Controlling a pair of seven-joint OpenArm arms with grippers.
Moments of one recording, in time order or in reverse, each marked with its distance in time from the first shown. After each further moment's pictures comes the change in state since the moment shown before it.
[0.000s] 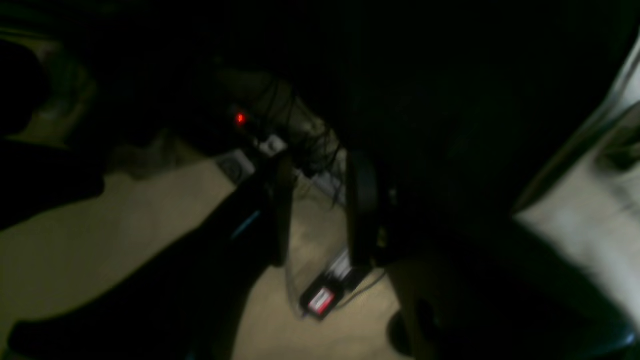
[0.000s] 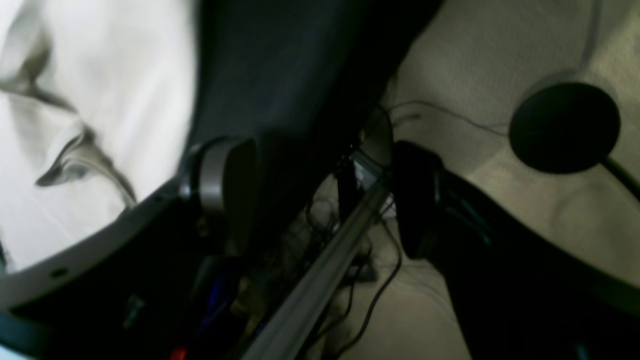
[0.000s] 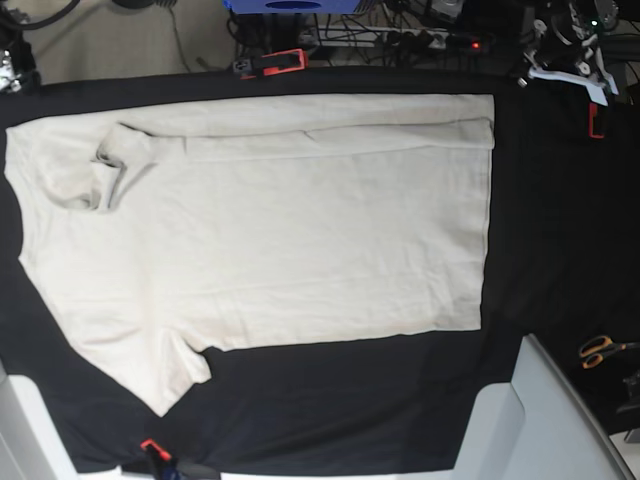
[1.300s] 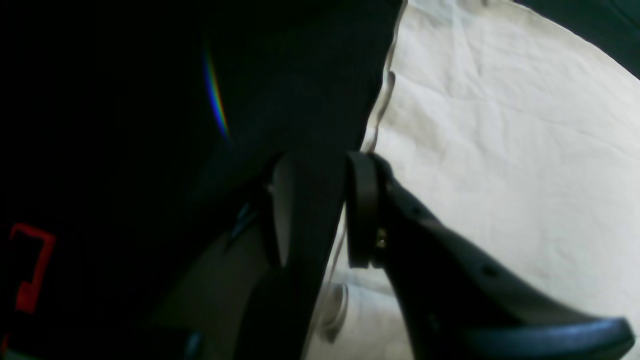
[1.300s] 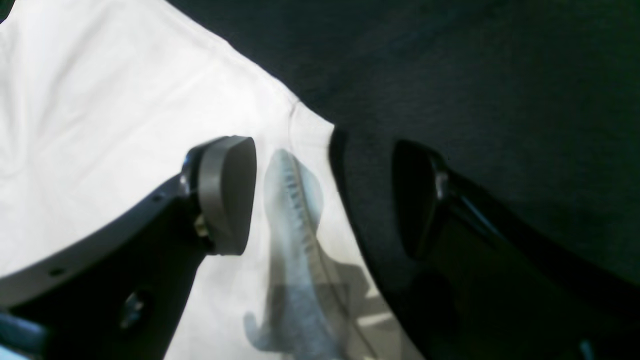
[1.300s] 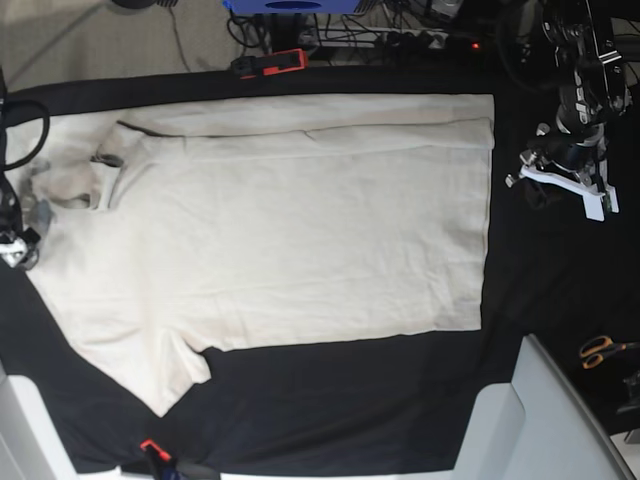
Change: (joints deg) left arm -10.8 -6.4 12.9 10.2 0.2 0.0 -0.2; right arm 40.2 26.2 -65.3 -65.7 1.3 0.2 57.5
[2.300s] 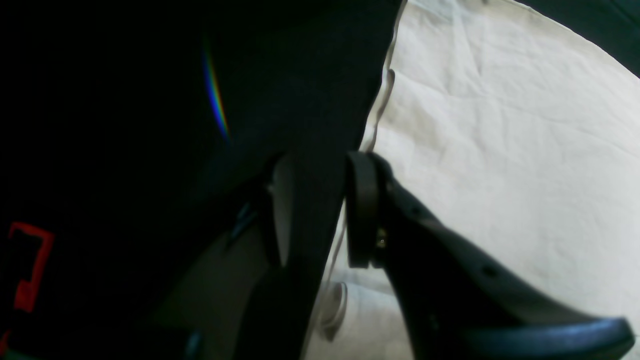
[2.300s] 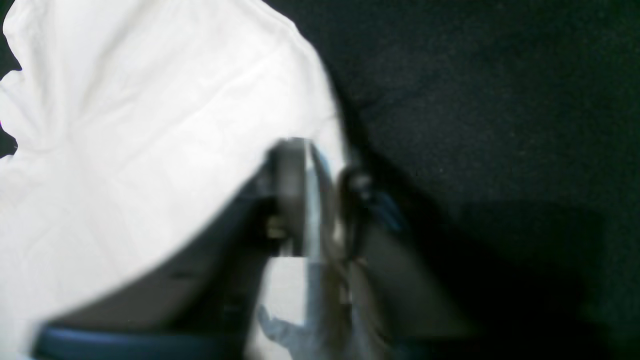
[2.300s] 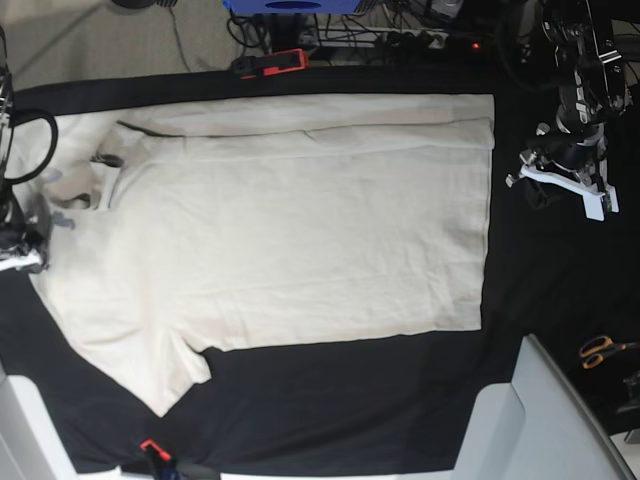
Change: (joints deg) left arm 0.0 0.0 0.0 0.0 0.0 0.0 0.0; right arm -0.2 -1.9 -0.2 5.6 -0.3 -0.1 -5.7
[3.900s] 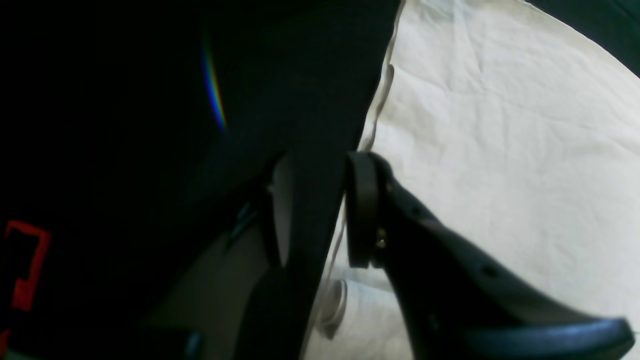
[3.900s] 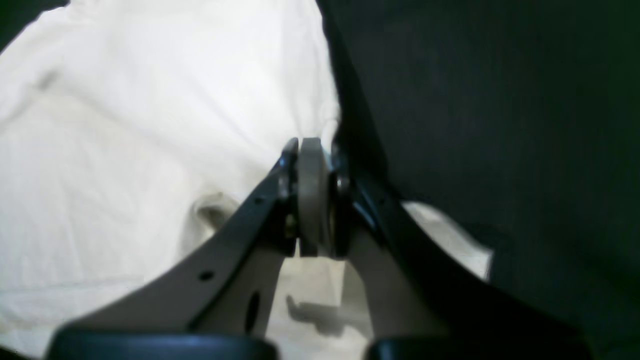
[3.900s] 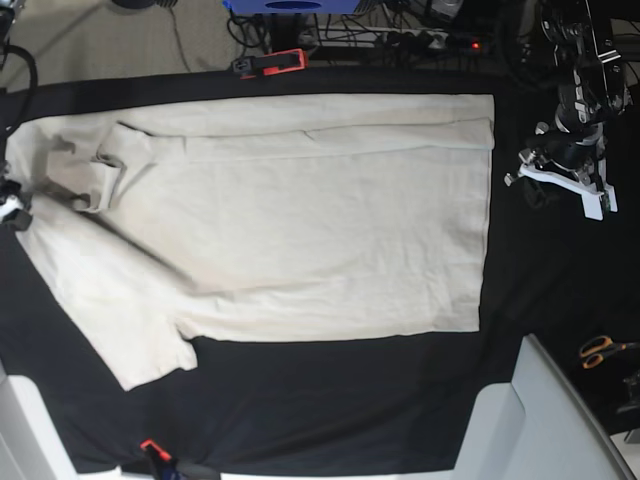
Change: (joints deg) left arm 0.2 0.0 0.3 0.0 0.0 0.0 0.0; right arm -29.7 -3.7 21.8 53.9 0.2 0.5 -34.5
